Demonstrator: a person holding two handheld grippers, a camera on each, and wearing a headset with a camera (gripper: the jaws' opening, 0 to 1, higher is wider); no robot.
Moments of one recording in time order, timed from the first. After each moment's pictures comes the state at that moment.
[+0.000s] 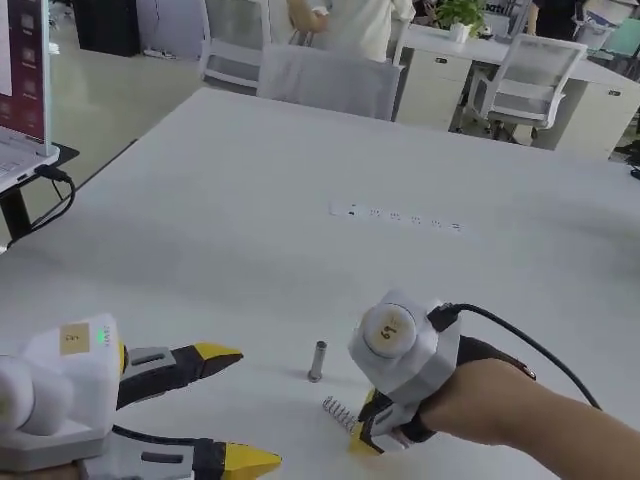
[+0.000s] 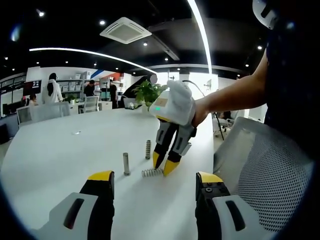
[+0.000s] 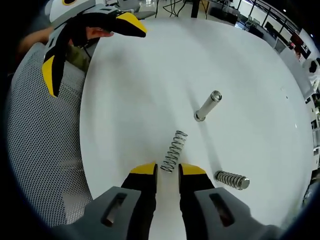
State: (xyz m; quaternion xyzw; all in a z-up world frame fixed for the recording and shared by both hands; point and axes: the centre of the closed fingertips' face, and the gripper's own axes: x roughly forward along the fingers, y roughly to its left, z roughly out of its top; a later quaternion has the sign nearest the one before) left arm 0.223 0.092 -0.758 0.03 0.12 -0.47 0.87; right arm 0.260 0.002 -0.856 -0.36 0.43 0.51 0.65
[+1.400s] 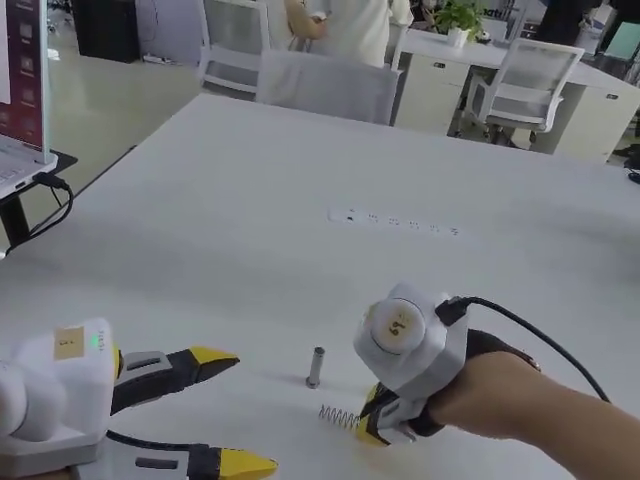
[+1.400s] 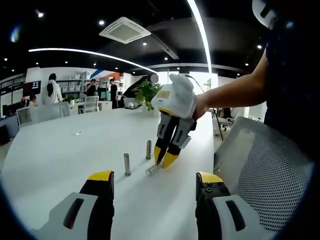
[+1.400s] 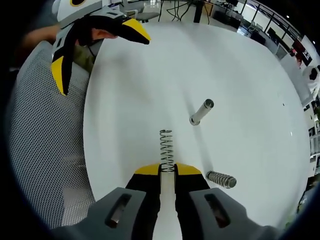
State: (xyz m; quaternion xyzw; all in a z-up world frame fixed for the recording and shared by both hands) left arm 0.224 0.094 -0.755 0.03 0.12 -0.47 0.87; right arm 0.261 0.001 -0.837 -0.38 0.41 0.52 0.64
